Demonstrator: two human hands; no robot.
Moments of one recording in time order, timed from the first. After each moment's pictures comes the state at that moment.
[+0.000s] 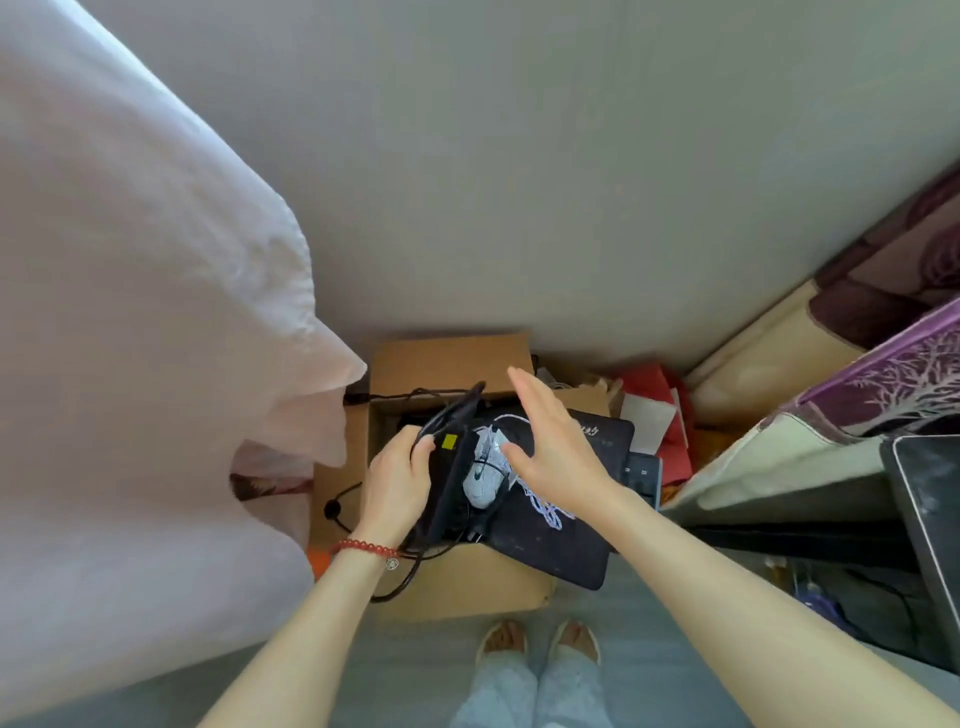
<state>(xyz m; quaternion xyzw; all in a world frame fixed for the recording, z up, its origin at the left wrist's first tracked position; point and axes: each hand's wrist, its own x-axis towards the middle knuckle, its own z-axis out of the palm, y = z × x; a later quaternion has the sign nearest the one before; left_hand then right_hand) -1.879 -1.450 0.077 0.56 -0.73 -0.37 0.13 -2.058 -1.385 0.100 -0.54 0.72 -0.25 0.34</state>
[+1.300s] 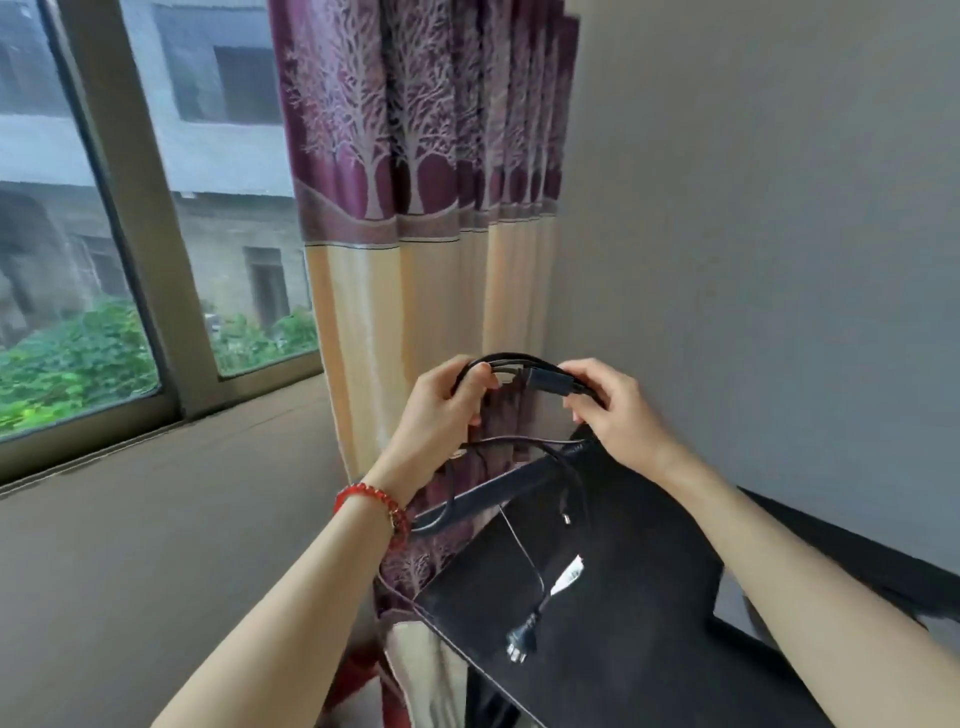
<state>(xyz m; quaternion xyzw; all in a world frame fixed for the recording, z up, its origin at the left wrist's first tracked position) -2.146 -1.214 0.528 -0.11 -0.77 -0.57 0.24 -2.187 -1.023 0.530 -0.30 0.82 -0.48 -0.12</state>
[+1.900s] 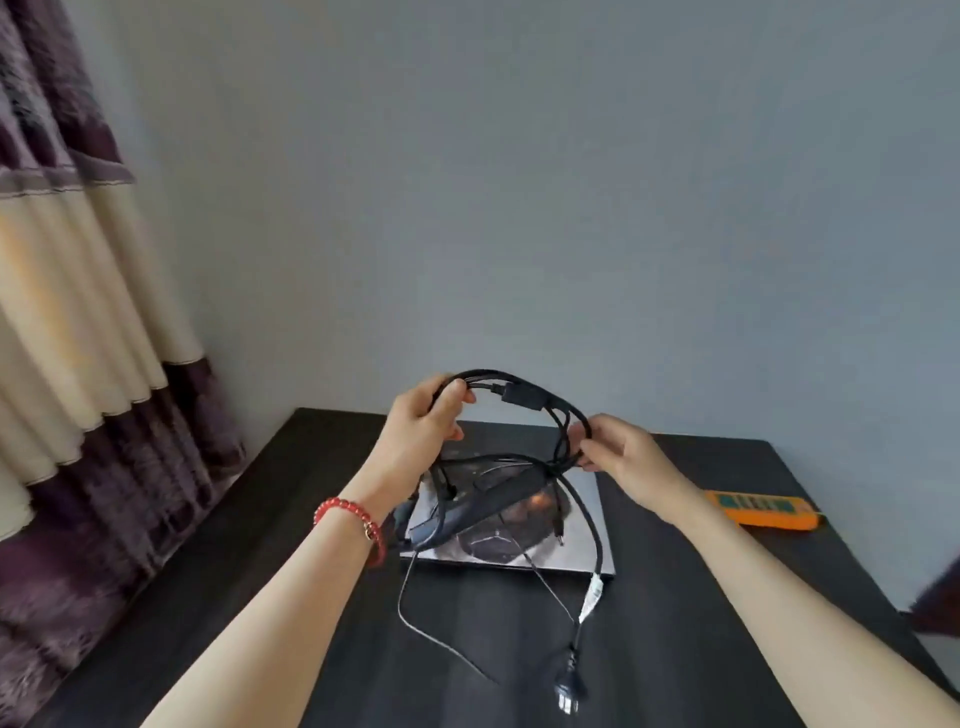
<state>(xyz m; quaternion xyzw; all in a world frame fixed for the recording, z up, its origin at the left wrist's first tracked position) -2.173 -0.812 0.477 -0.27 -0.73 -0.62 0.01 -2.096 -0.590 0.438 0.03 0.82 -0.56 -0.12</state>
